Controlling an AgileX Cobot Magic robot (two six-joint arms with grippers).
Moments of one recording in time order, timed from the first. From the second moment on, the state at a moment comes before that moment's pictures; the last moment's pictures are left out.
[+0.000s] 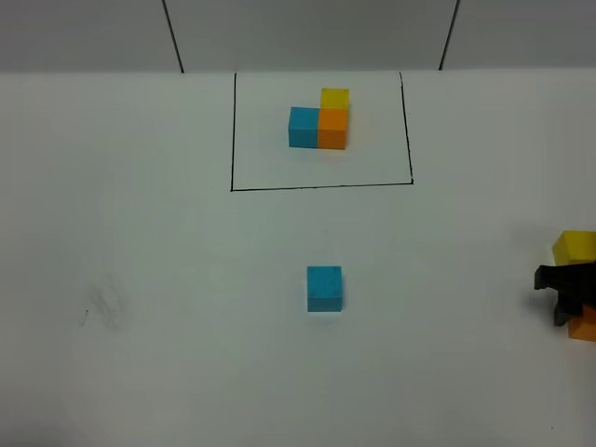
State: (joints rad) left arm 0.12 -0.01 -0.51 0.09 1.09 -0.17; right arm -0.02 1.71 -0.71 0.02 0.55 0.23
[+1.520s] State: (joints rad) left arm 0.12 -0.01 -0.51 0.09 1.09 -0.17; right arm 0.49 1.84 -1.10 0.04 0.80 -0.85
